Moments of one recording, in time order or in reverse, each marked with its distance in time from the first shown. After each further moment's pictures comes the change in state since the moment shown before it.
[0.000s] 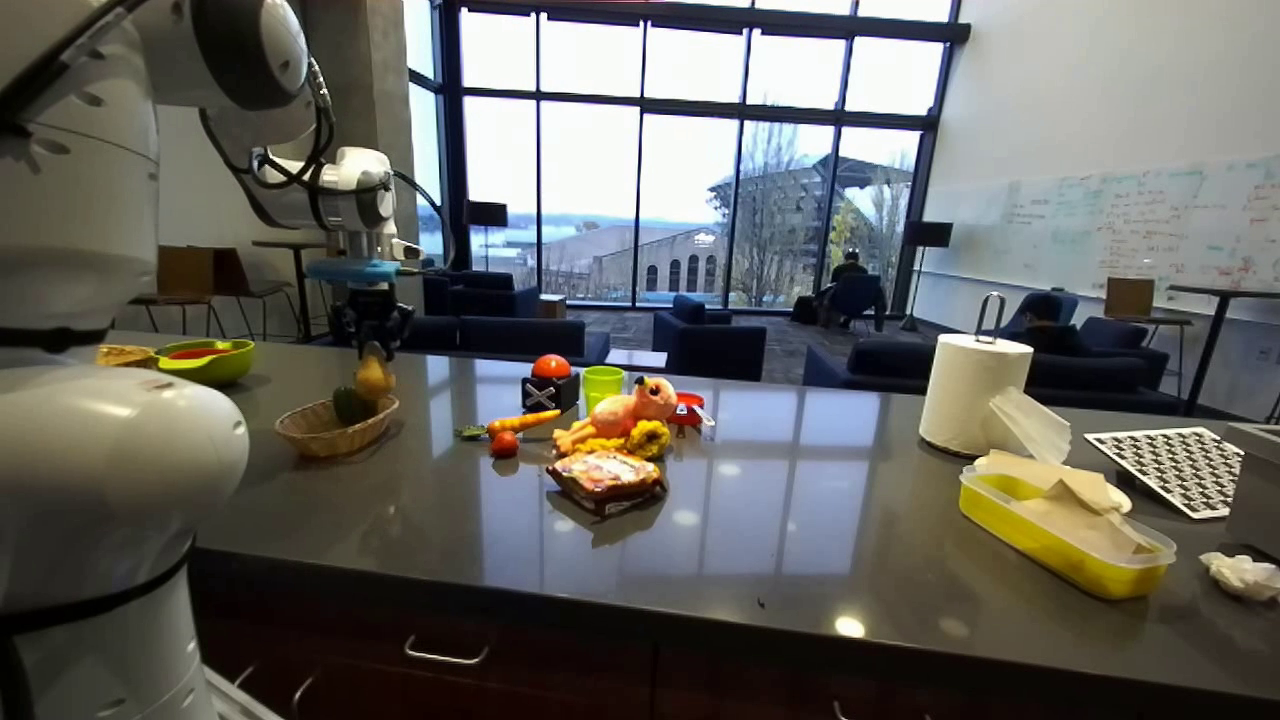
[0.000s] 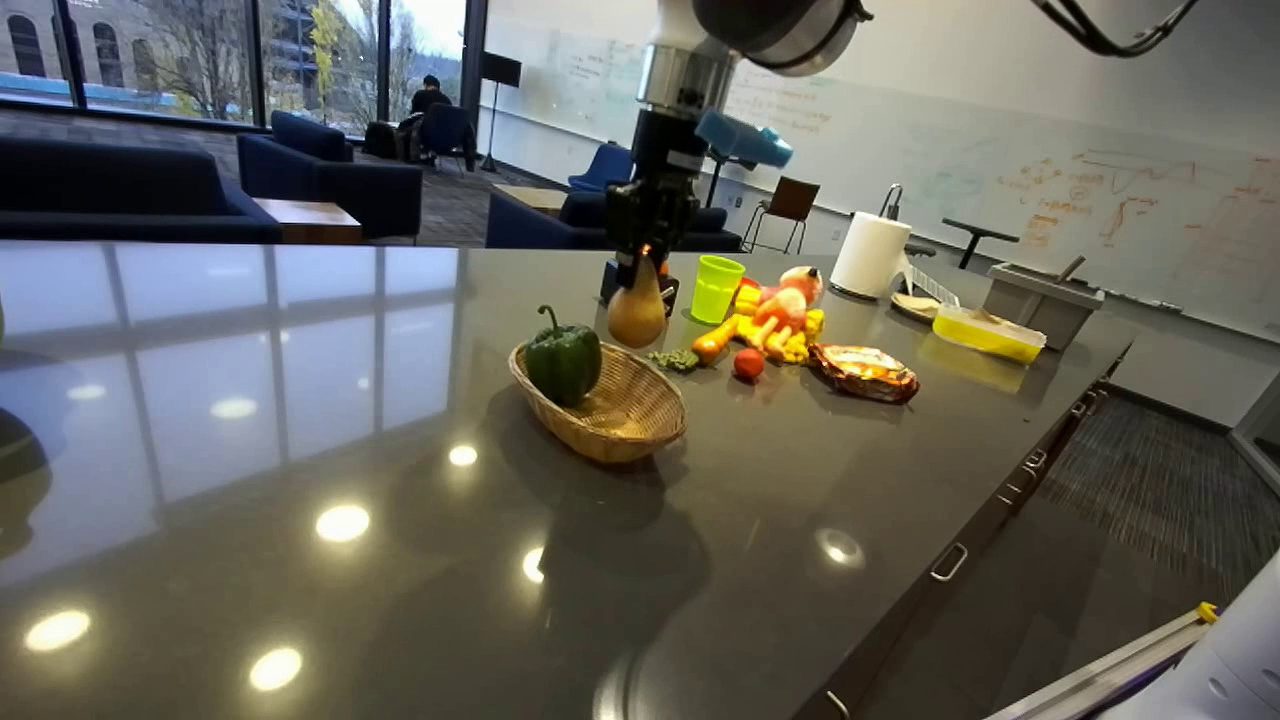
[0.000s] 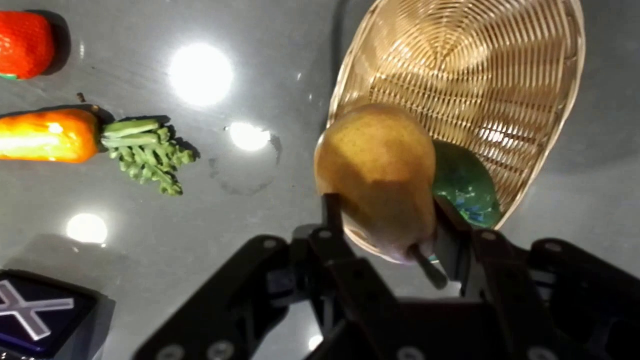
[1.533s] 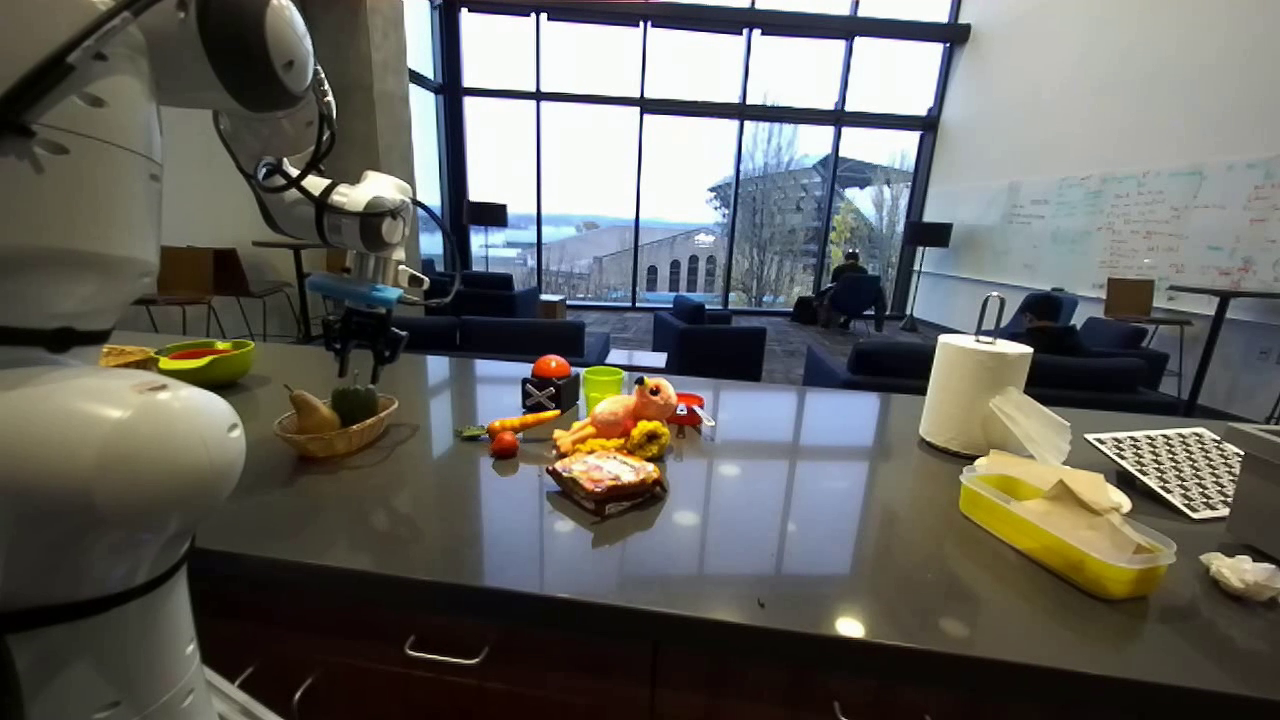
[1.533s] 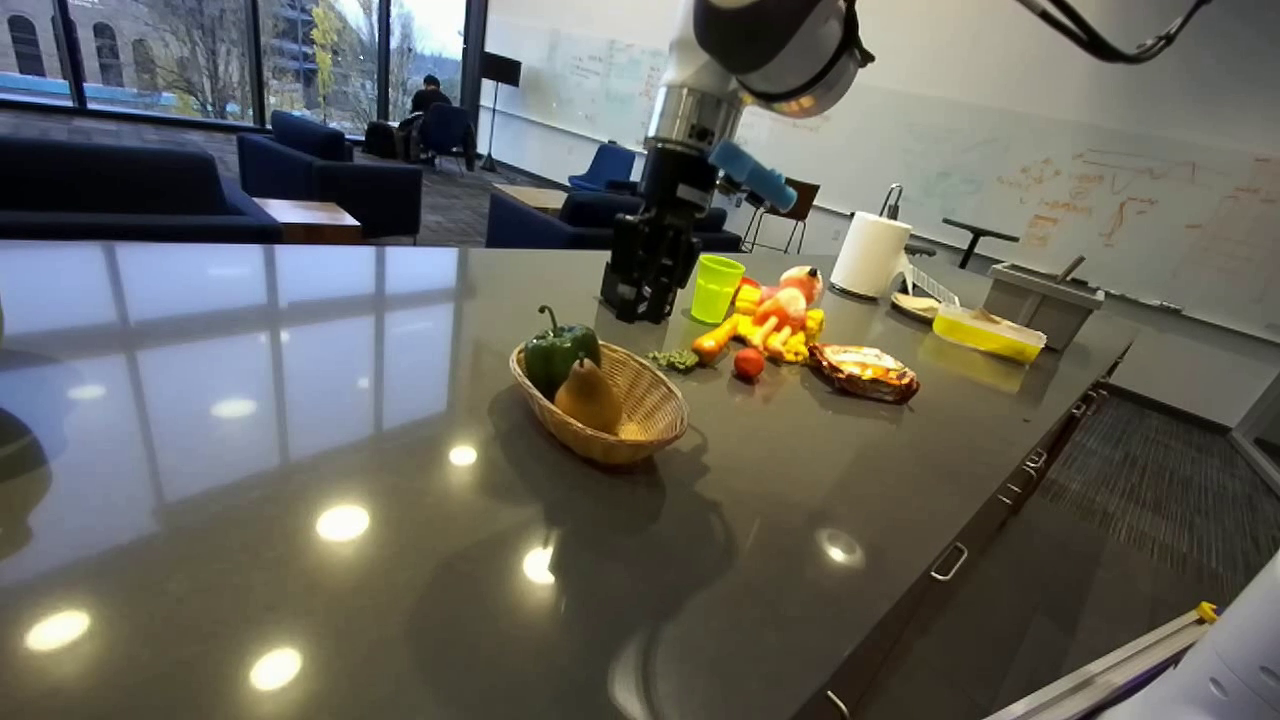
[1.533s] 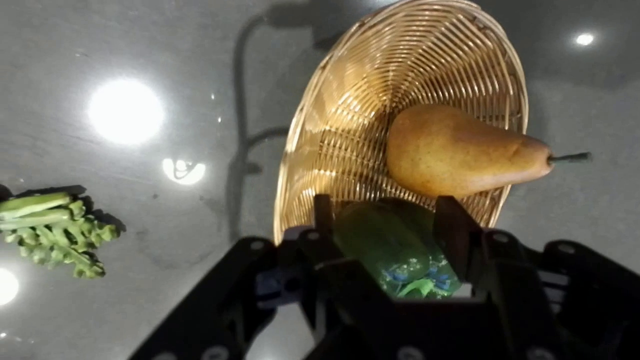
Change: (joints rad) arm -0.039 0.005 0.009 -0.073 0.196 0.000 -0.133
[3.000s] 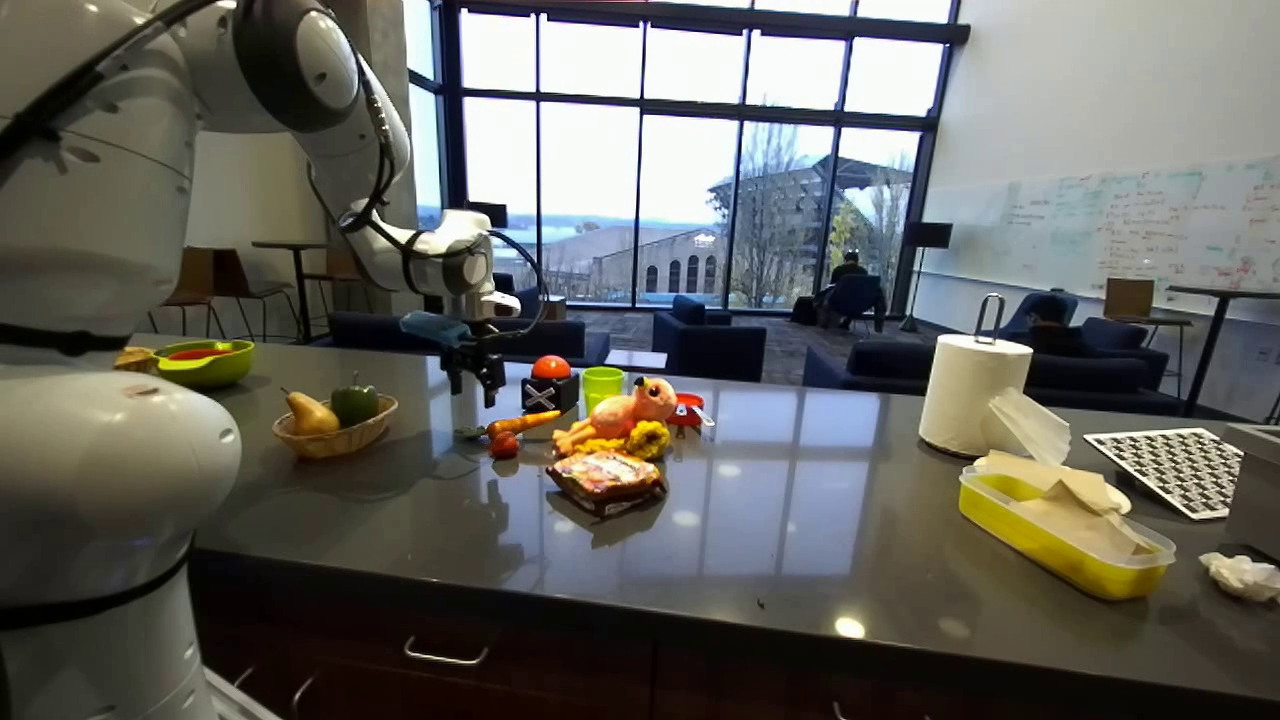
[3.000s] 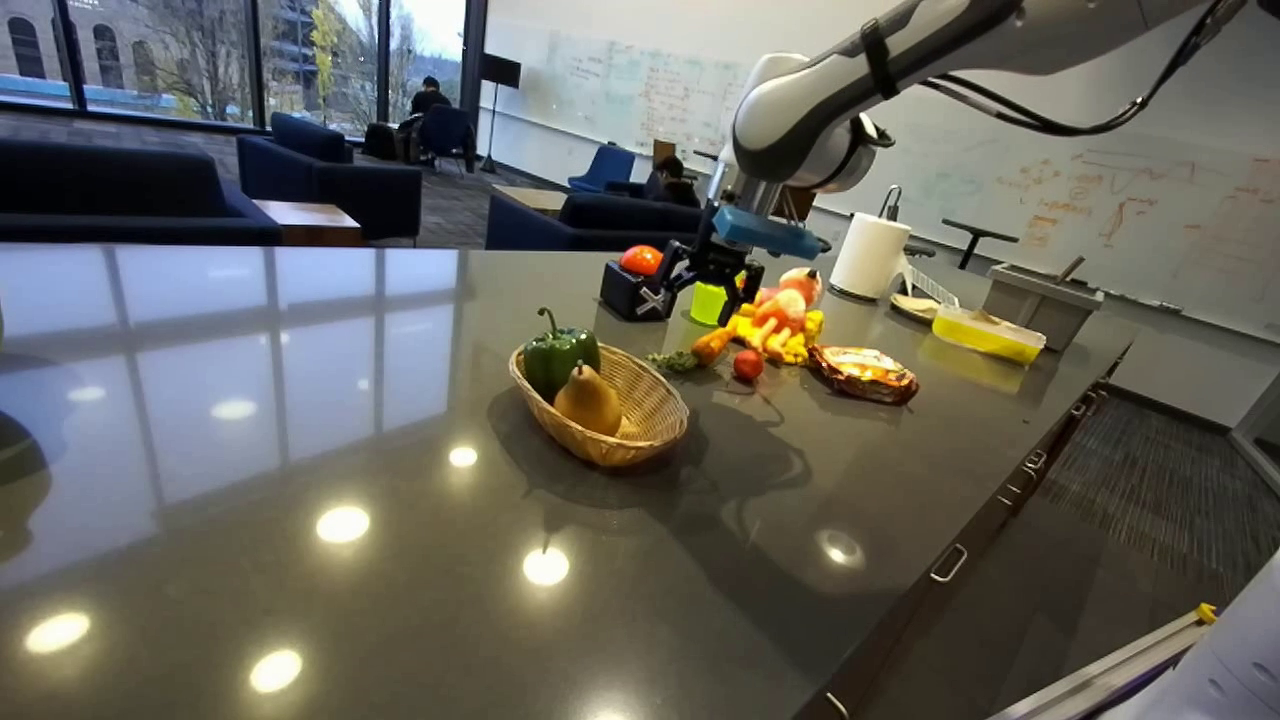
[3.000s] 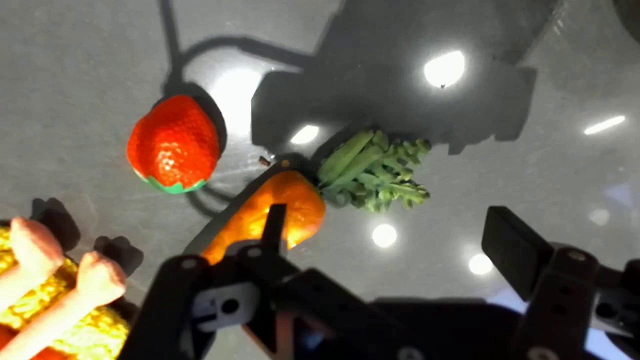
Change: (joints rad) arm -0.062 0.089 -0.198 -0.040 -0.134 0.288 0.441
